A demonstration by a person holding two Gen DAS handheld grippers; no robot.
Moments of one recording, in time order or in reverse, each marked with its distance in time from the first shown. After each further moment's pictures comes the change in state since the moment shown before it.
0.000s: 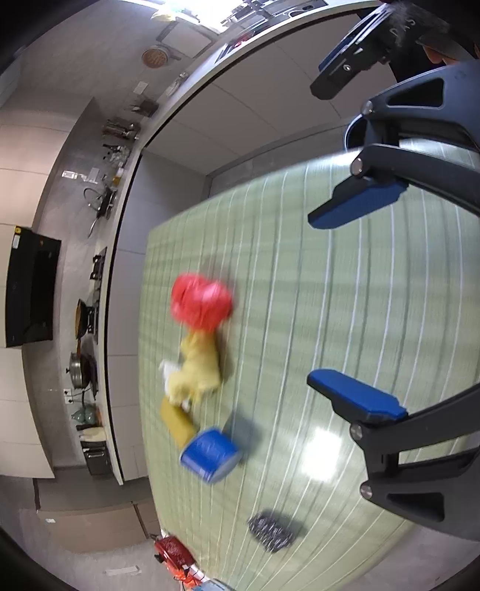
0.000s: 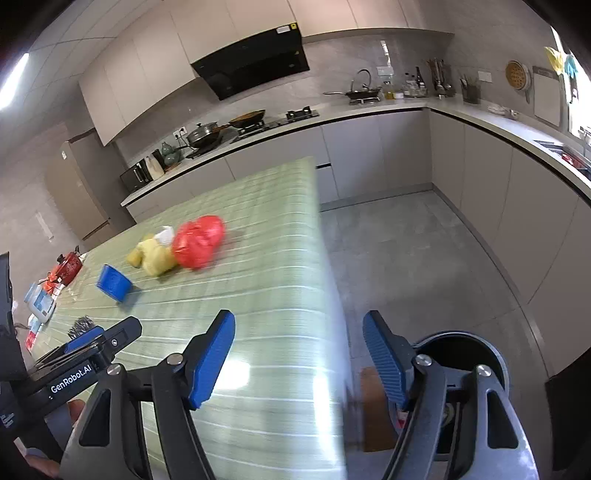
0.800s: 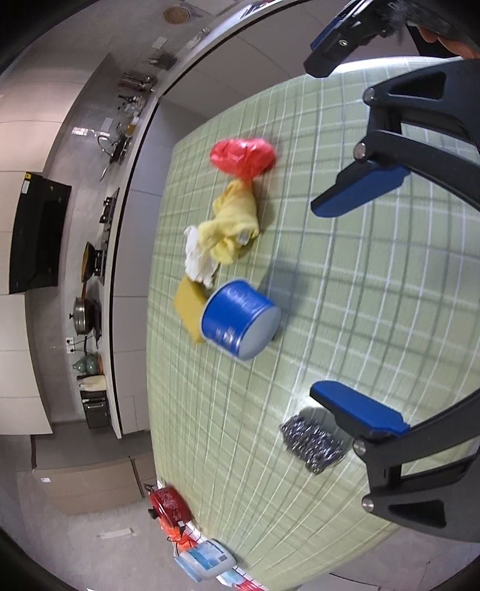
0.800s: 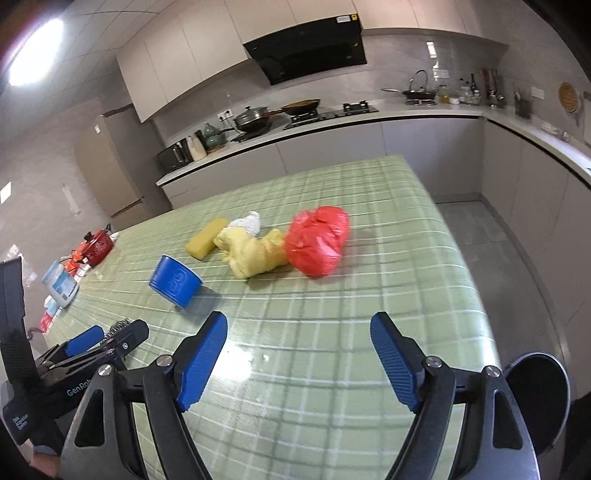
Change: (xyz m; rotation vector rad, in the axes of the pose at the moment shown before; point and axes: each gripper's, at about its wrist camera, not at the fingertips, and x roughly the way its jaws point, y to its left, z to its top) left arm 0.023 0.141 0.041 -0.052 -0.020 0.156; right arm 0.076 0.164 0.013 -0.098 0.033 0.118
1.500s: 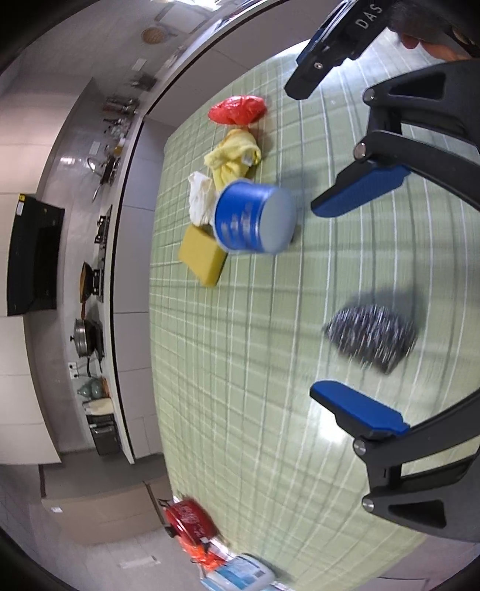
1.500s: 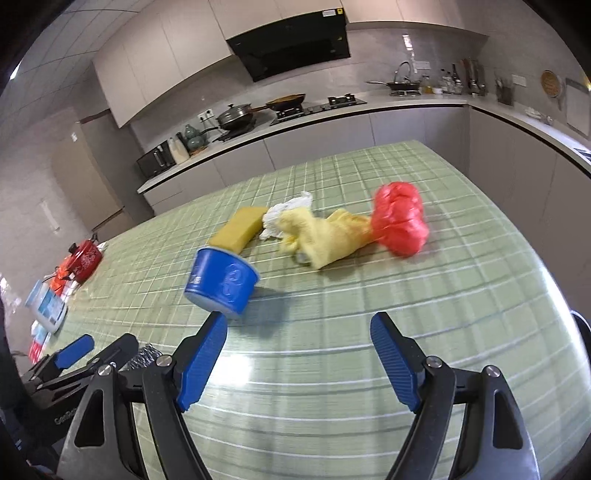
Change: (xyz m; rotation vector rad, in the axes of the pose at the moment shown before) left arm 0.031 0.132 0.032 0.146 0.001 -0.115; right arm 0.058 0.132 -0.020 0.097 -0.008 -0.111
